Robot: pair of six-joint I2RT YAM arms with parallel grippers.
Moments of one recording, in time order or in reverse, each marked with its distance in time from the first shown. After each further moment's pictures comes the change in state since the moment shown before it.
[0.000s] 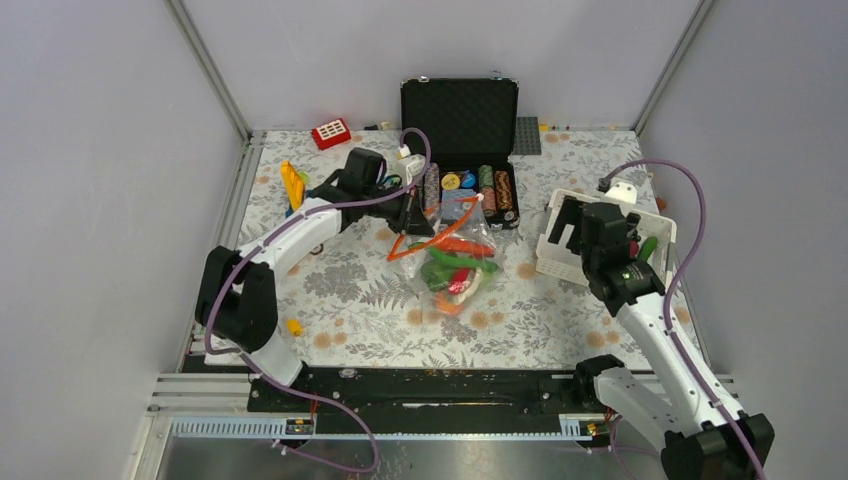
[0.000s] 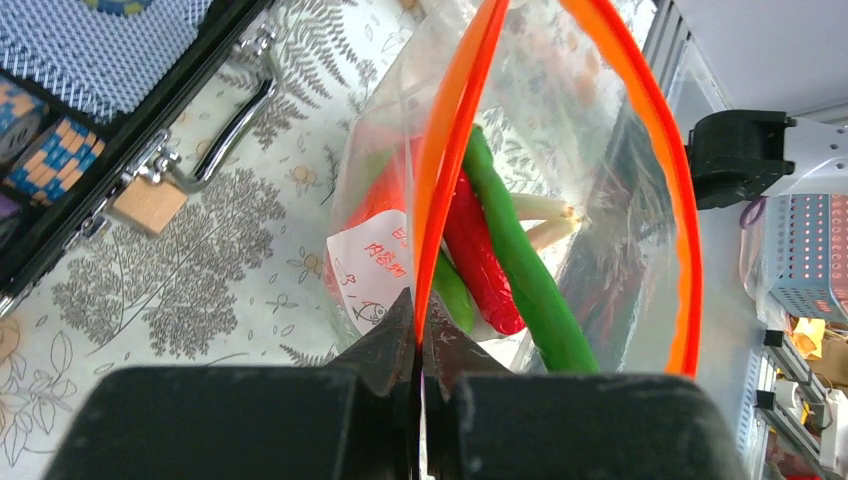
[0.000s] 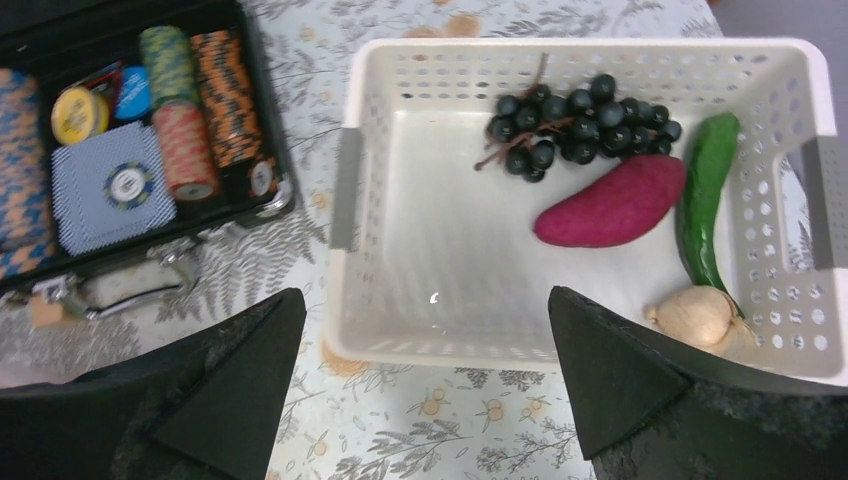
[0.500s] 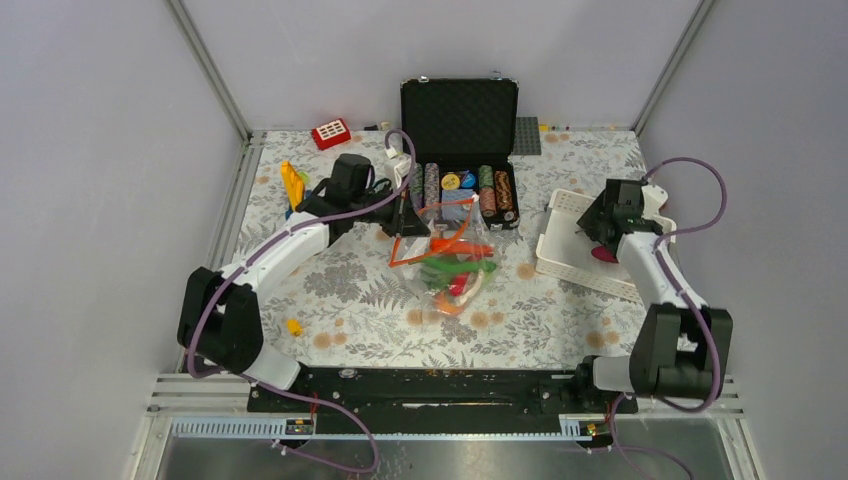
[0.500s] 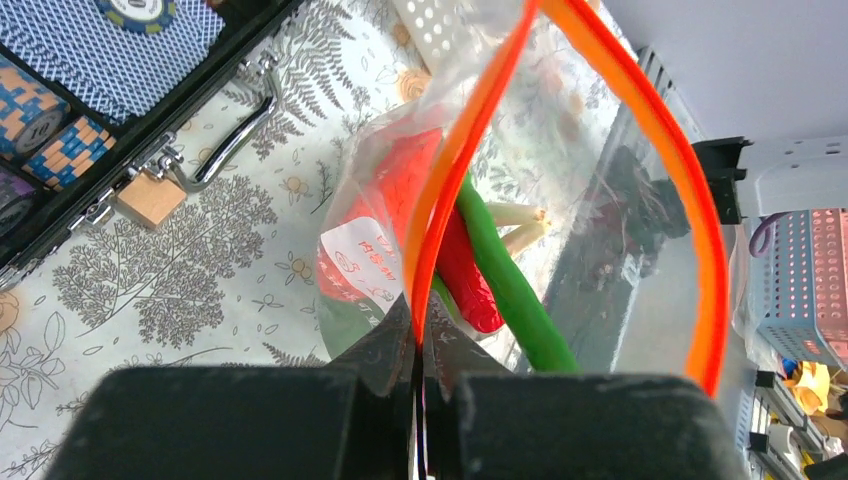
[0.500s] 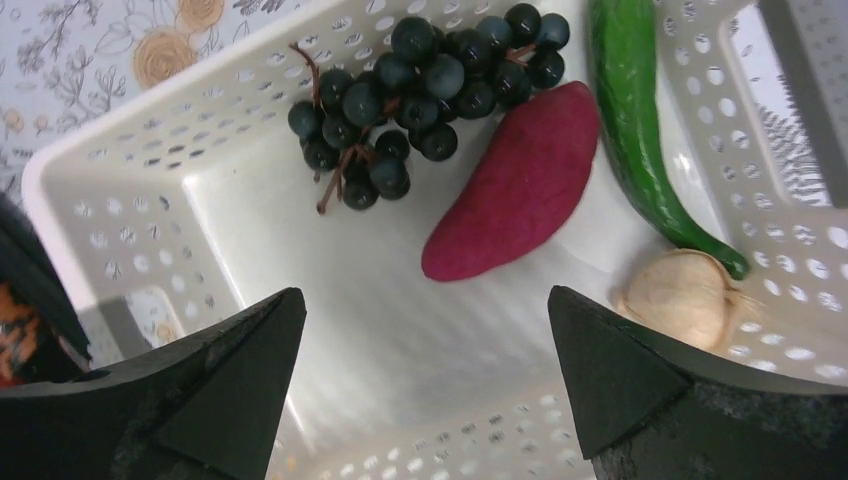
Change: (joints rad) left arm 0.012 -0.104 -0.099 0.072 -0.038 -0.083; right arm -0.388 0.427 0.089 0.011 -0.093 0.203
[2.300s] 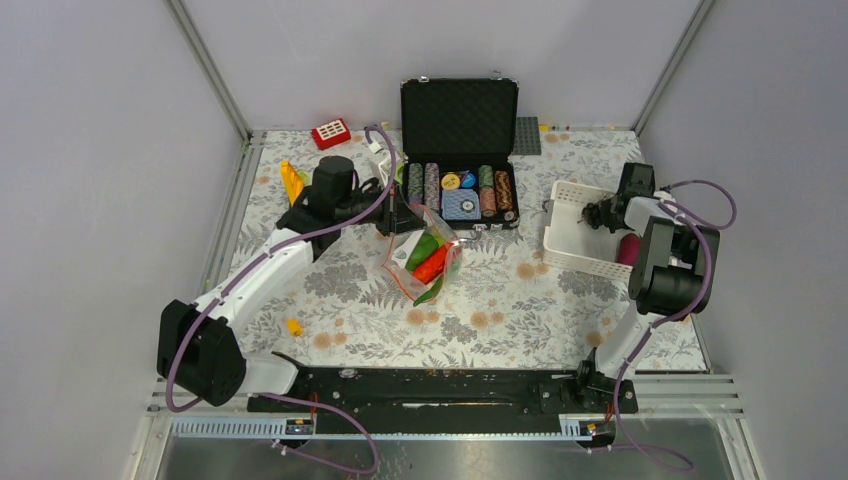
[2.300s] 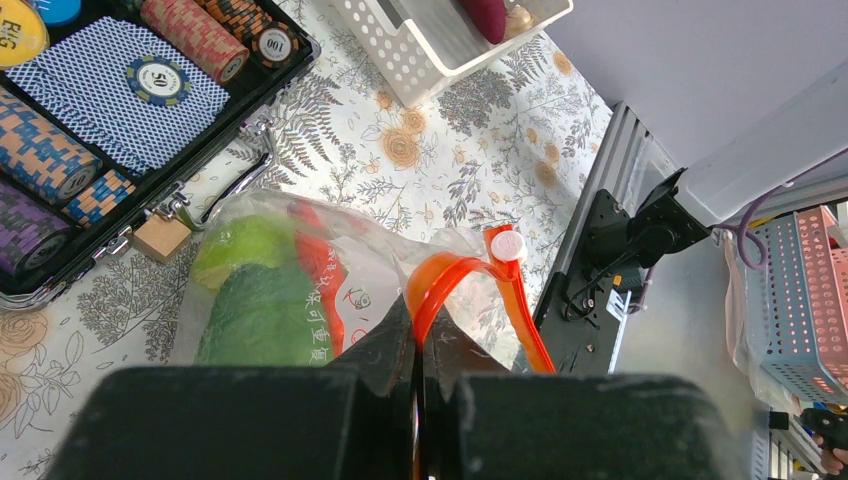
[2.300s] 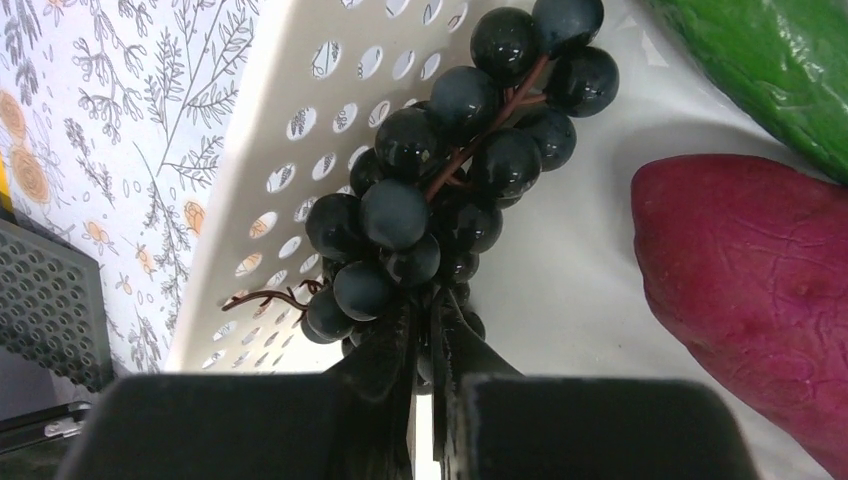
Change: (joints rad) left arm -0.003 -0.184 -0.081 0.120 -0.043 -0.100; right arm -0.167 0.531 0.259 0.179 -0.152 0.518
